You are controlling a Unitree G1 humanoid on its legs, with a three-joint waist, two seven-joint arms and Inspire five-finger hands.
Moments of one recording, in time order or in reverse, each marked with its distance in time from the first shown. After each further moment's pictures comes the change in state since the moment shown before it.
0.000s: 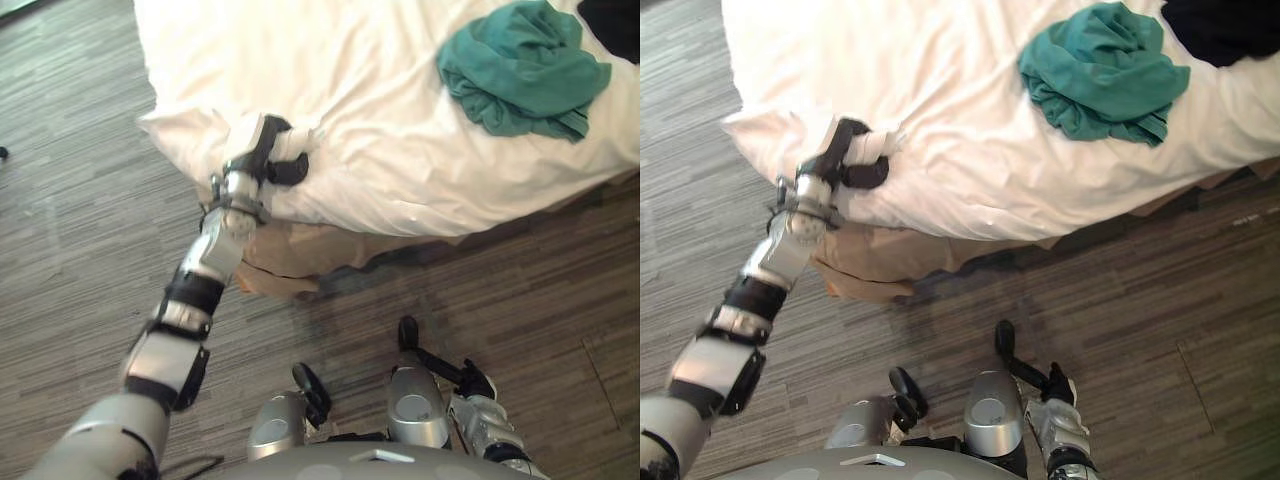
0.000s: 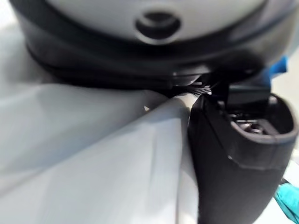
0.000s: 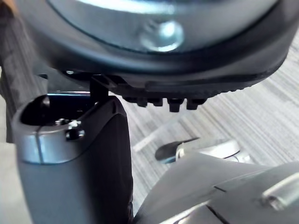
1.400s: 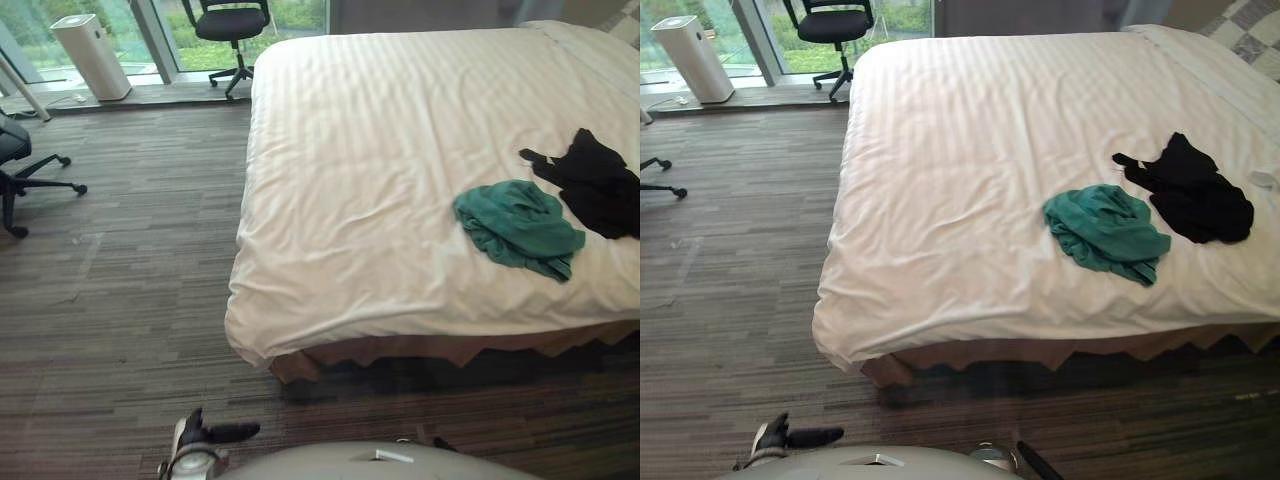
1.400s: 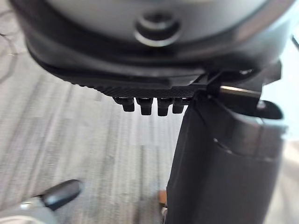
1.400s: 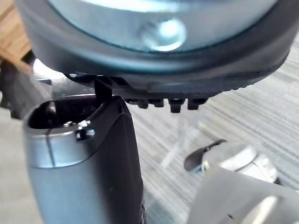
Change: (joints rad) left arm 0.700 -0.234 0.446 0.496 -0.185 0.028 0.003; right arm 0.215 0.057 -0.270 0.037 0.136 0.053 -0.065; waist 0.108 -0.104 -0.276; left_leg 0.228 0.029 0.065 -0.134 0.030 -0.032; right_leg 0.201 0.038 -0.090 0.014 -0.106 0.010
